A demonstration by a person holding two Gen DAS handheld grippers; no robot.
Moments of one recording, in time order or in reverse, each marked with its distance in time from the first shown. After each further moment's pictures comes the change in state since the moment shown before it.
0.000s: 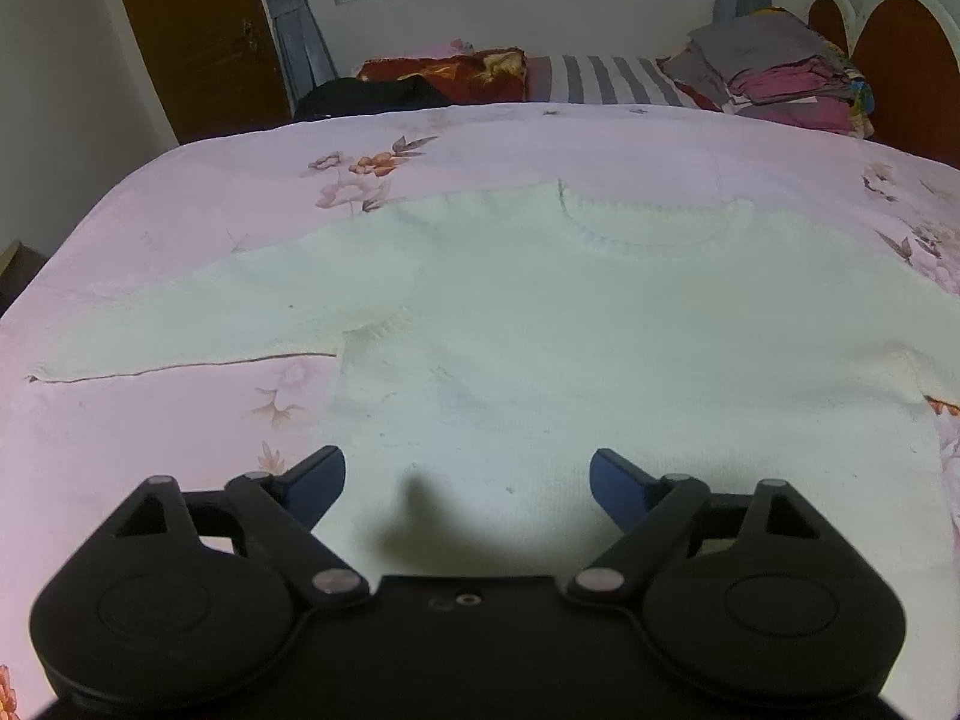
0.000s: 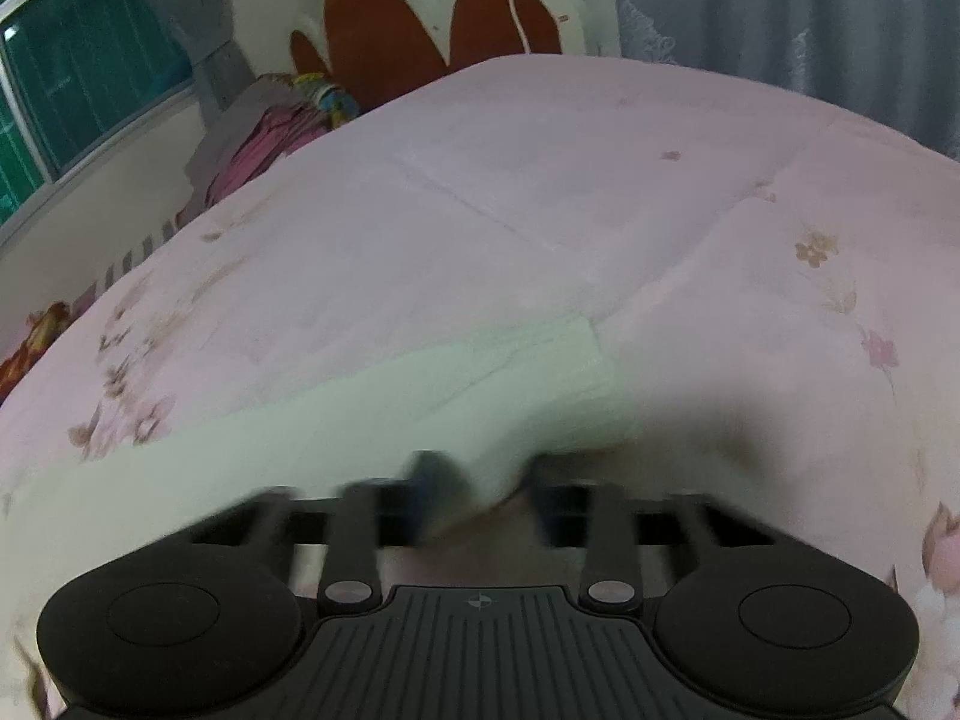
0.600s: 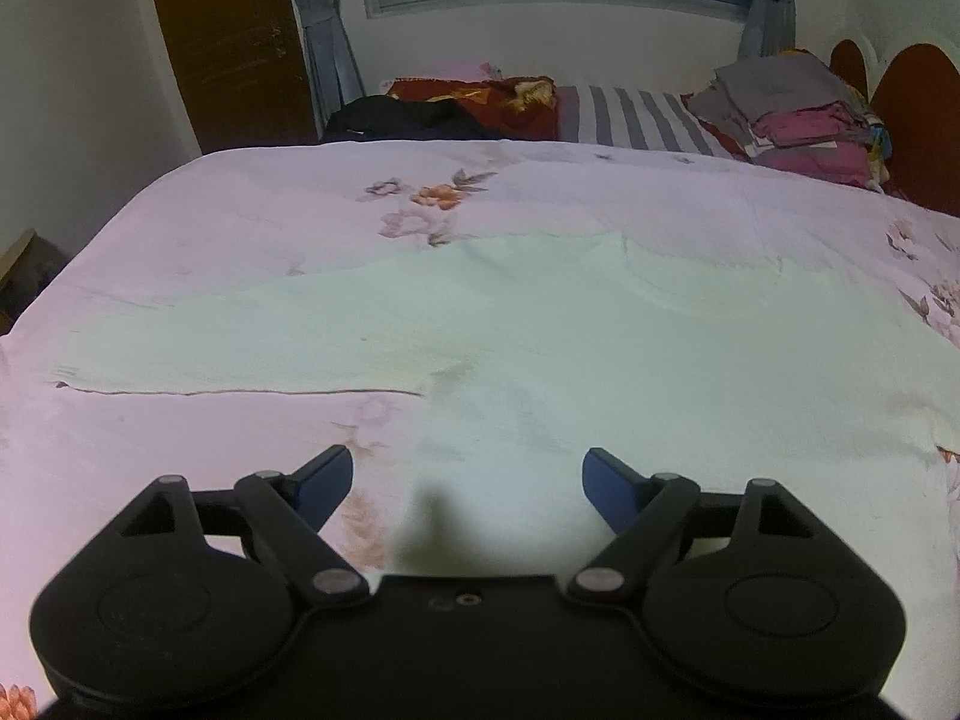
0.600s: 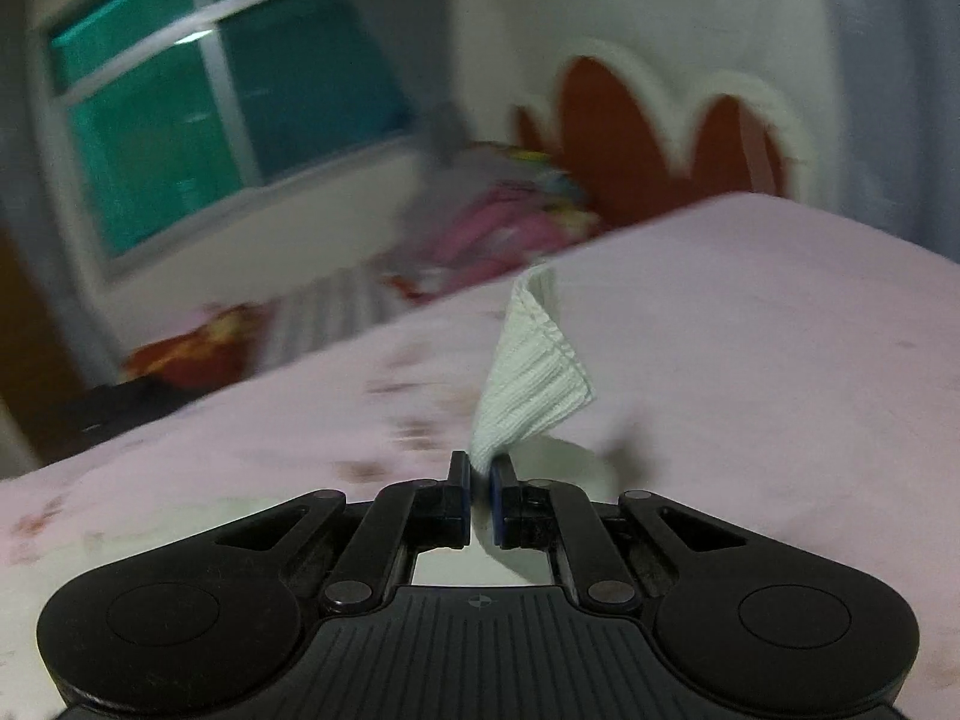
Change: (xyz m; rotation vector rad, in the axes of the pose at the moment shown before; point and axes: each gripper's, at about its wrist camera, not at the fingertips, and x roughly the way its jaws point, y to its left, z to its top) left arm -0.009 0.057 0.014 -0.063 -0.044 -0.007; right arm -0.077 0.147 -0.005 -0.252 -0.154 0.364
